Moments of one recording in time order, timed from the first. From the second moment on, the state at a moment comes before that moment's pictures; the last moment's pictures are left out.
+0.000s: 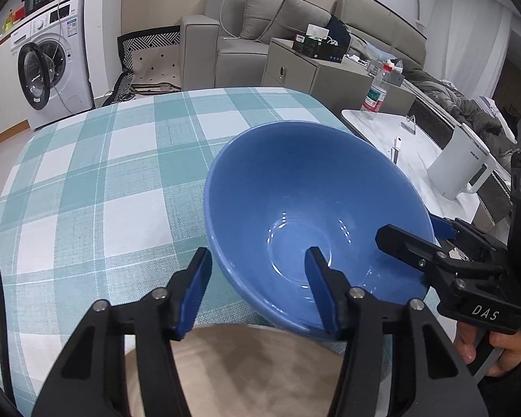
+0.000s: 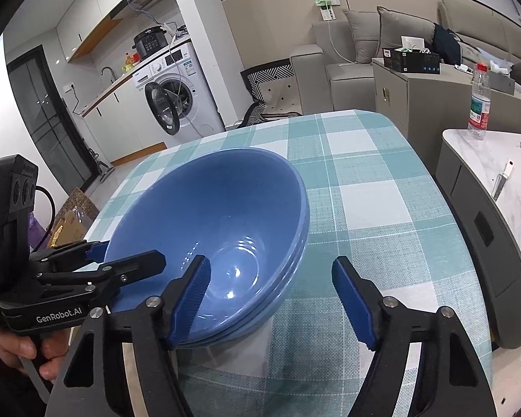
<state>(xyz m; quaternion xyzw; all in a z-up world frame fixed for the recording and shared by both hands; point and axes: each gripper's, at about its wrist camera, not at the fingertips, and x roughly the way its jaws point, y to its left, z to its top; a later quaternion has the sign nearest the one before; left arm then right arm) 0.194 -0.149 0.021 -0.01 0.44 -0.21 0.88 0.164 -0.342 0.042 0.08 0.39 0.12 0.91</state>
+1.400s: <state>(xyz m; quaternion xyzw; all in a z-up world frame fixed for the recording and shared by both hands) 0.181 -0.159 0.037 0.02 0.41 -0.19 0.89 0.149 -0.334 0.063 0.06 0.36 0.12 0.92</state>
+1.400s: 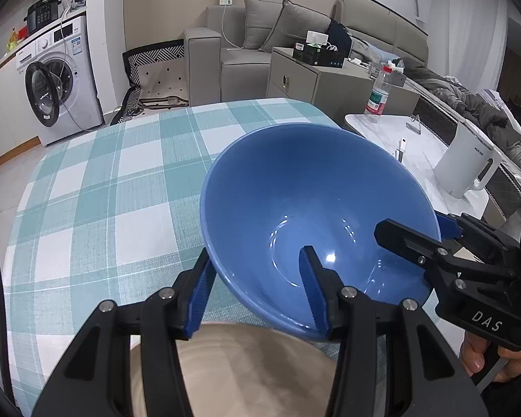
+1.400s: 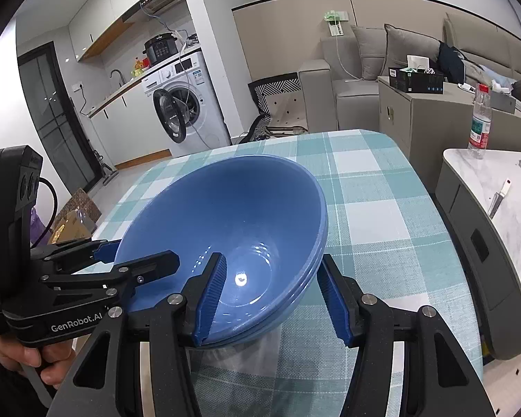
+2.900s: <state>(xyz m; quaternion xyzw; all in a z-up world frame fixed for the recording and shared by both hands) 0.132 -0.125 0.086 0.02 0.36 -0.16 0.92 0.109 -0.302 0.113 0.05 0.32 0.17 0.93</state>
